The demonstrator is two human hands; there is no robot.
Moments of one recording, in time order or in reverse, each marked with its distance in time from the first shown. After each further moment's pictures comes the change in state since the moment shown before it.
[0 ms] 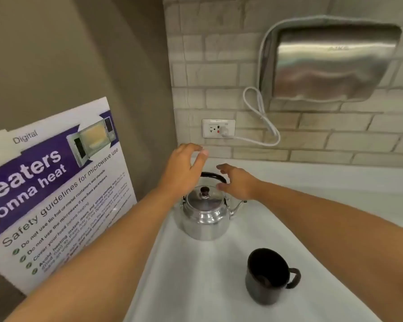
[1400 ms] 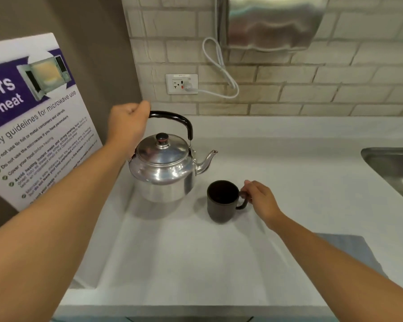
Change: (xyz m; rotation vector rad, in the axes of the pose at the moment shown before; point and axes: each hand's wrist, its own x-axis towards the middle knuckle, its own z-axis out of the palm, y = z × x) left_hand -0.048 0.046 -0.035 -0.298 0.219 -0.417; right_hand -0.198 0.112 0.081 0.732 0.447 0.363
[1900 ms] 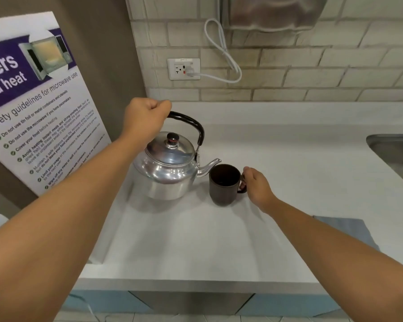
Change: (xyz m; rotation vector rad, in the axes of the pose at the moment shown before) left_hand -0.036 0.004 0.008 0.128 -0.153 0.131; right_hand -0.003 0.001 0.015 -0.106 -0.012 -0.059
